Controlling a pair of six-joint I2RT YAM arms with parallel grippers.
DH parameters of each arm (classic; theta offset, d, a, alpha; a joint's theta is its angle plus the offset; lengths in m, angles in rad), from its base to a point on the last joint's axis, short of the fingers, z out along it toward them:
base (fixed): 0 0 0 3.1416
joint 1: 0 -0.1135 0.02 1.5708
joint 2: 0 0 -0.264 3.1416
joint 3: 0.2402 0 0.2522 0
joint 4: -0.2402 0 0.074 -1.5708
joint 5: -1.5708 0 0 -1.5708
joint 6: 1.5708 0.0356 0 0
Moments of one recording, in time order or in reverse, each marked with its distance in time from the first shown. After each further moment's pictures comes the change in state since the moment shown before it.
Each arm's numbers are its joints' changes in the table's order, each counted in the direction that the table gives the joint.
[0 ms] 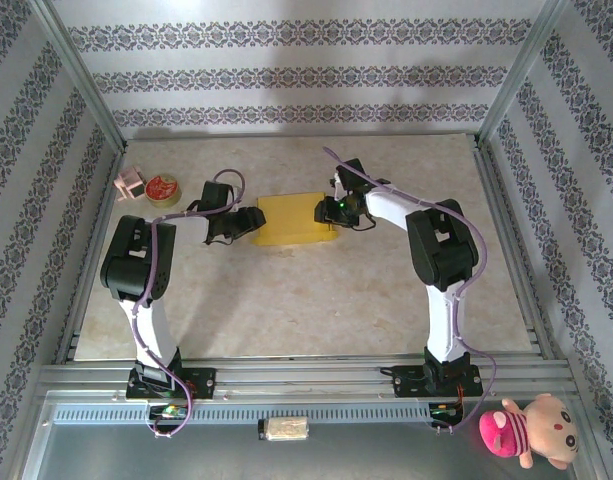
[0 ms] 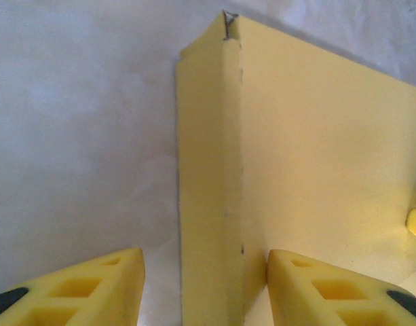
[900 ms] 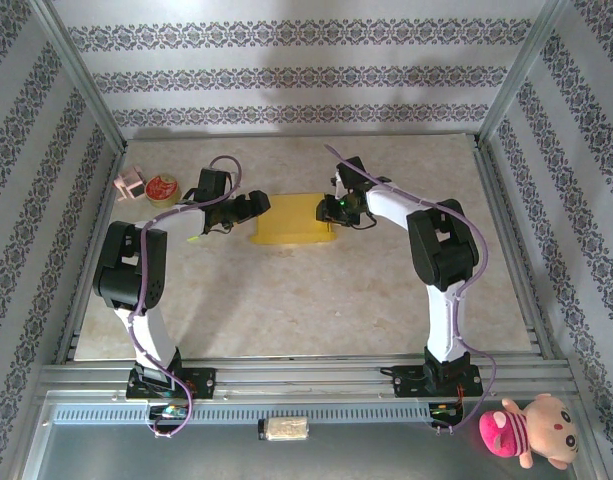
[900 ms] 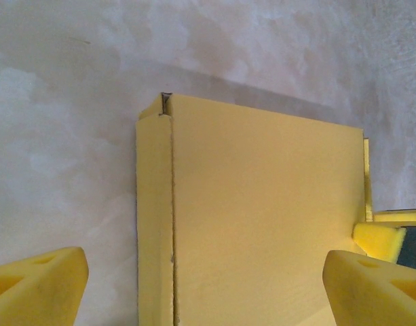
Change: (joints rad) left arm -0.001 -0.076 0.081 -0.107 0.044 0.020; right arm 0.005 -0.001 0.007 -0.009 0.024 0.024
